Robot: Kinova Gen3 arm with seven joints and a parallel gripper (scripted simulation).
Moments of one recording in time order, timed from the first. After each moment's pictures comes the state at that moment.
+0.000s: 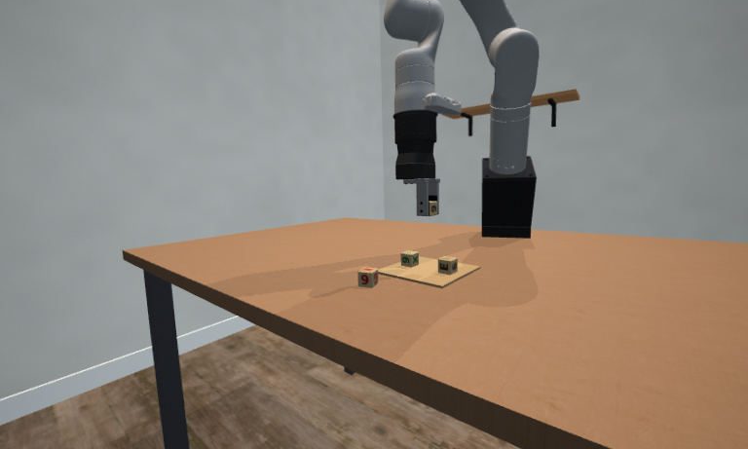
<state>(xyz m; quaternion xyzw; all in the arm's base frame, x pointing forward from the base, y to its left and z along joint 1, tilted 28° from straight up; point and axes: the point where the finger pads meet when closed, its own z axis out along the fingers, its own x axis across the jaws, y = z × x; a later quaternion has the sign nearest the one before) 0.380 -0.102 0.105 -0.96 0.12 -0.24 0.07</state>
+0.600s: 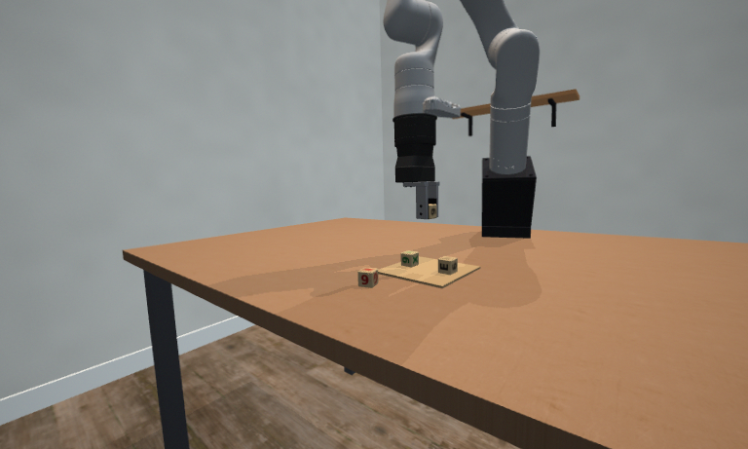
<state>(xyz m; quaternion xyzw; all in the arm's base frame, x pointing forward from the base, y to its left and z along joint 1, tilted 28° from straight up) 0.381 -0.102 0.100 -0.96 0.13 -0.23 0.07</state>
